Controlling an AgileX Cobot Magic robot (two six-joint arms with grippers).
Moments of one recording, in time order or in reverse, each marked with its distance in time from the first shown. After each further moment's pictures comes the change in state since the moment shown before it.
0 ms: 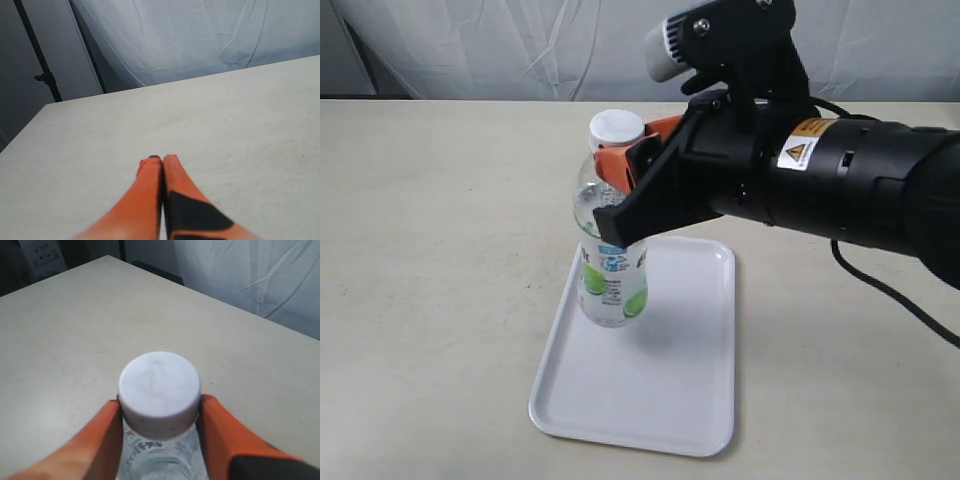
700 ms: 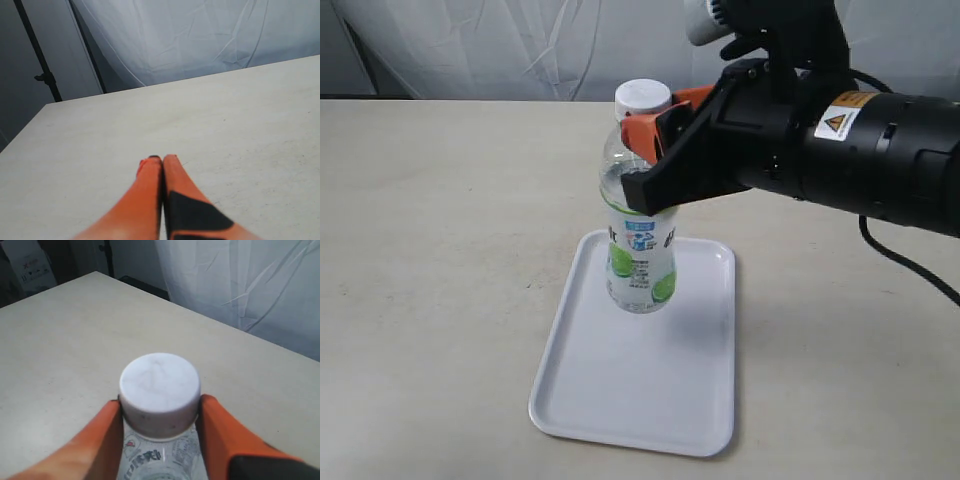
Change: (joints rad) left arm 0.000 0.000 0.000 0.000 0.000 0.000; right arm -0.049 -0.044 0.000 0.018 -0.002 -0.037
